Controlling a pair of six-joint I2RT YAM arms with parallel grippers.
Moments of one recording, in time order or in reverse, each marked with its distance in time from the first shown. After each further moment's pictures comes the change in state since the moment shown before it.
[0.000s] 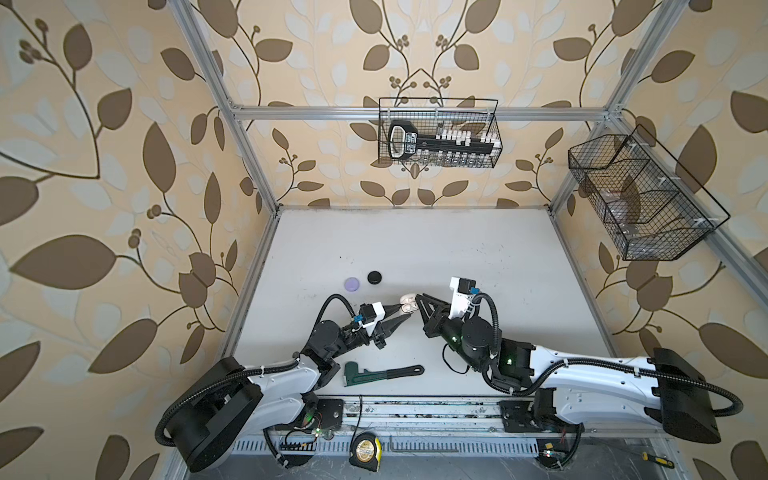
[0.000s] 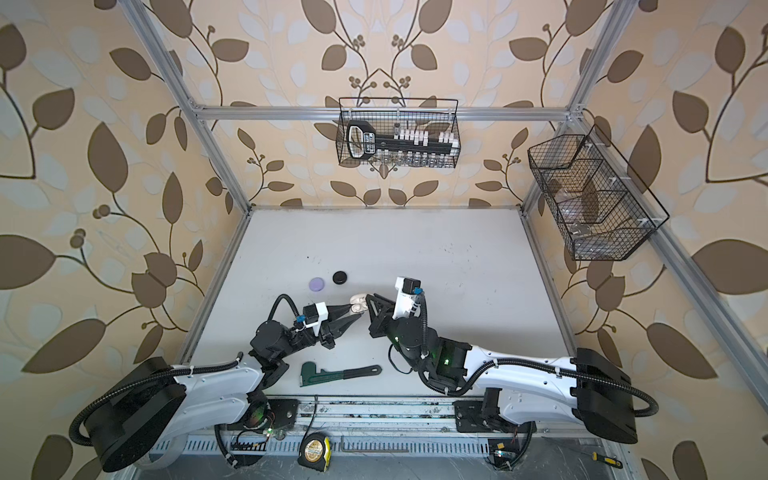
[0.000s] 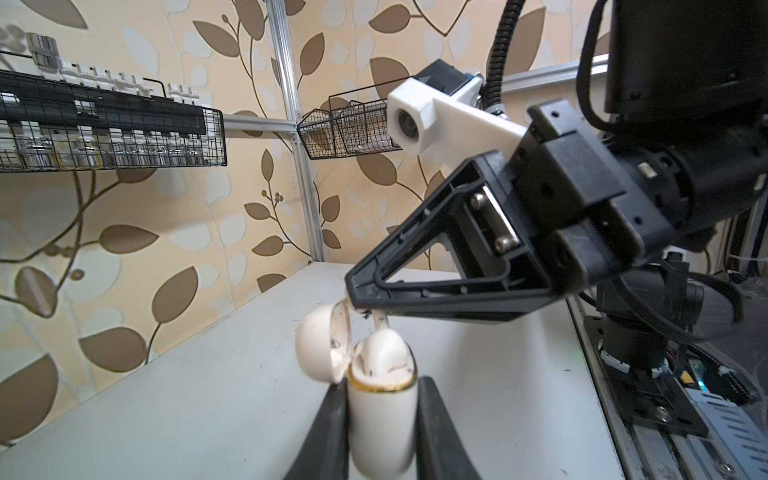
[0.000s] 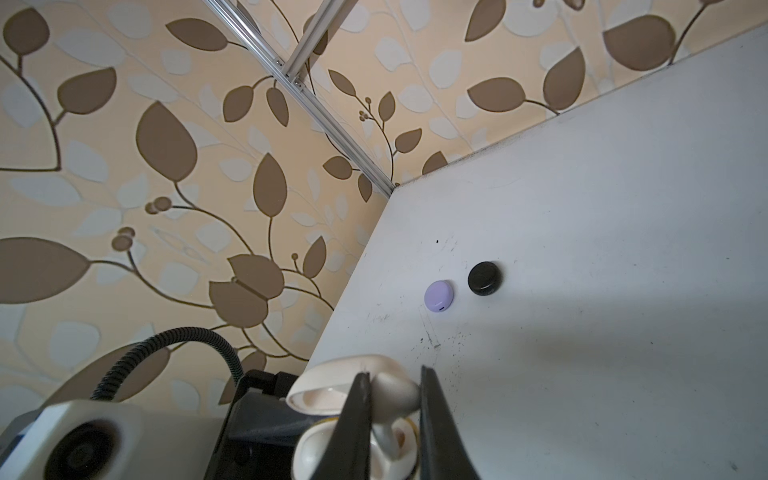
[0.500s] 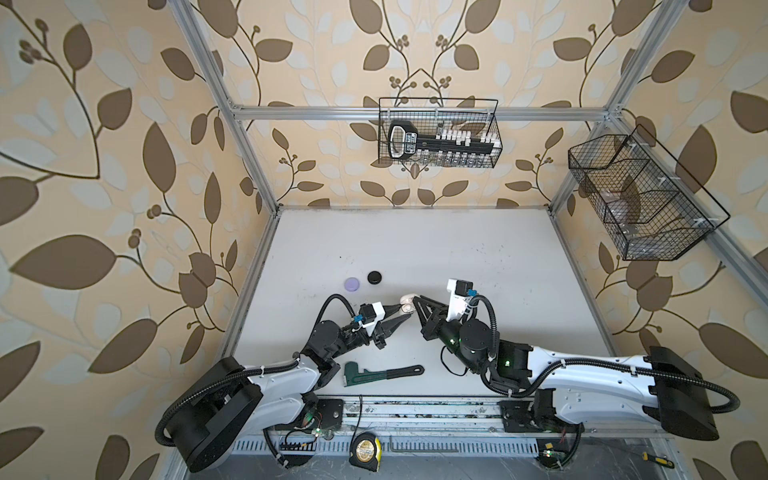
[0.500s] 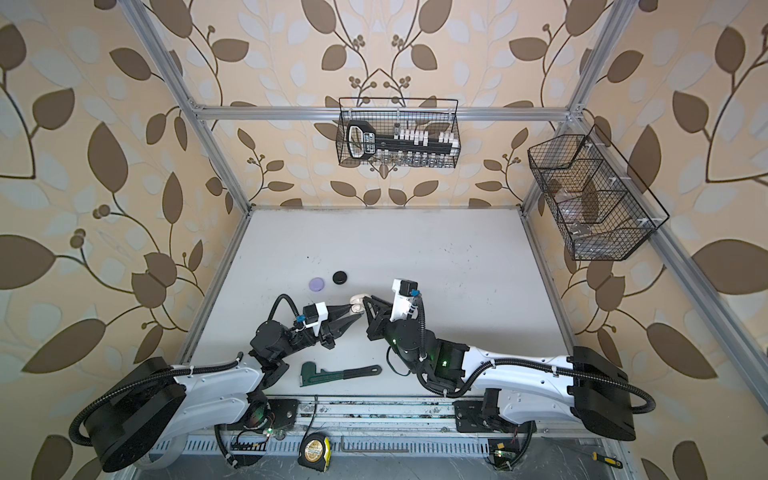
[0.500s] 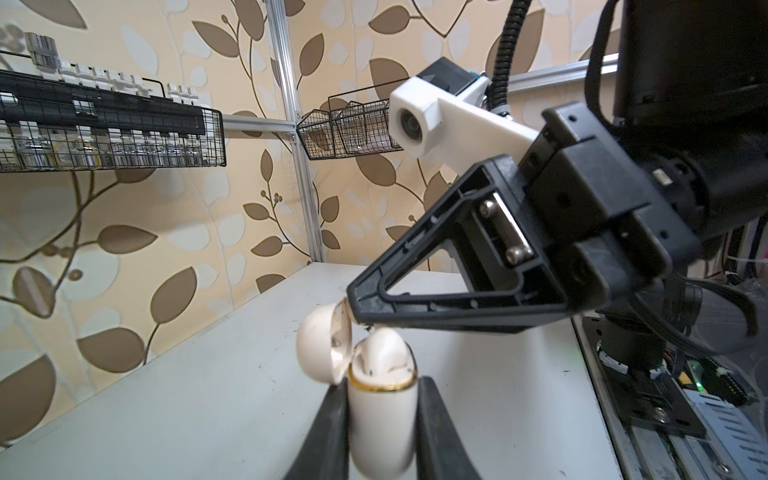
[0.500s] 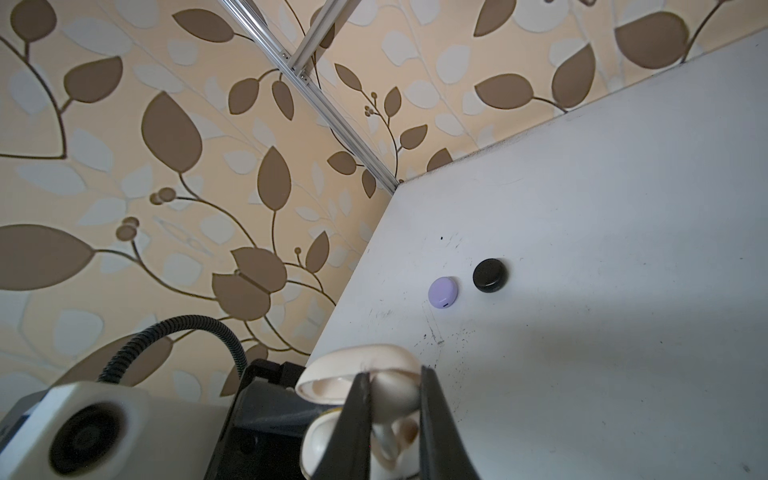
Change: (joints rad) left arm 0.000 -0.001 0.000 0.000 0.002 -0.003; right arm 0.023 0.011 0.000 0.014 0.024 -0.024
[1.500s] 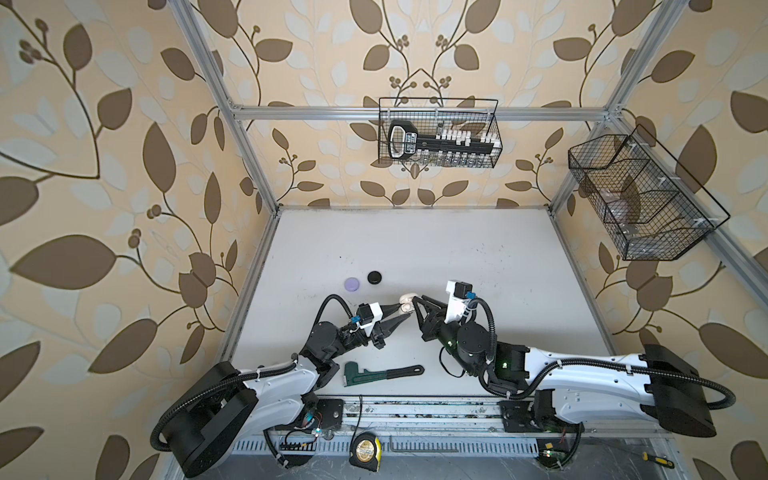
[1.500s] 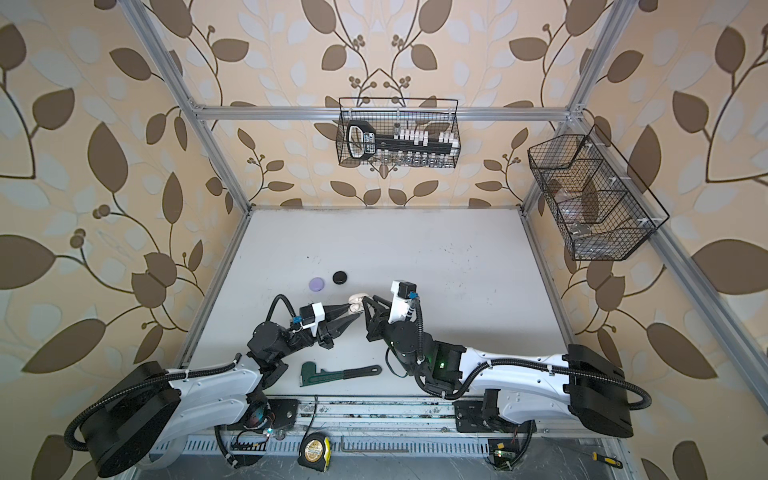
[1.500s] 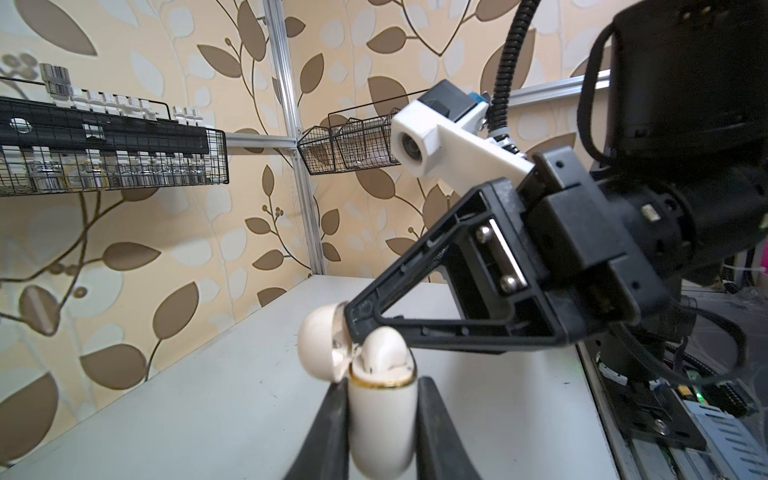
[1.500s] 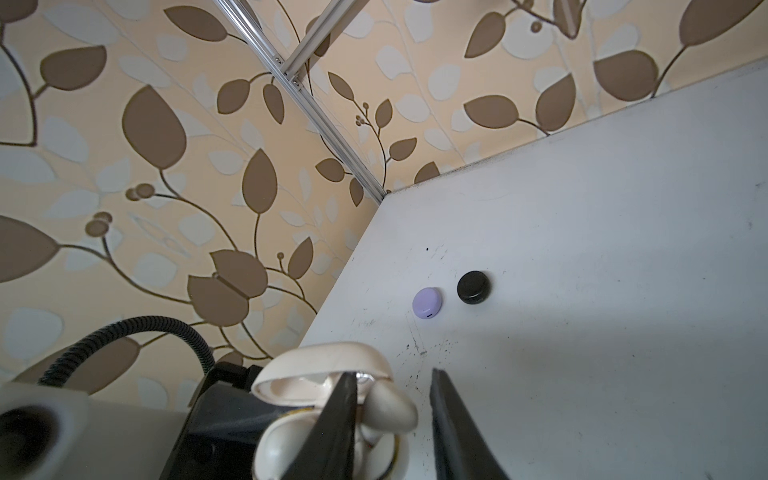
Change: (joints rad) left arm -0.002 -0.032 0.000 0.005 0.002 -0.004; right arm 0.022 0.016 0.000 0.019 0.062 -0.062
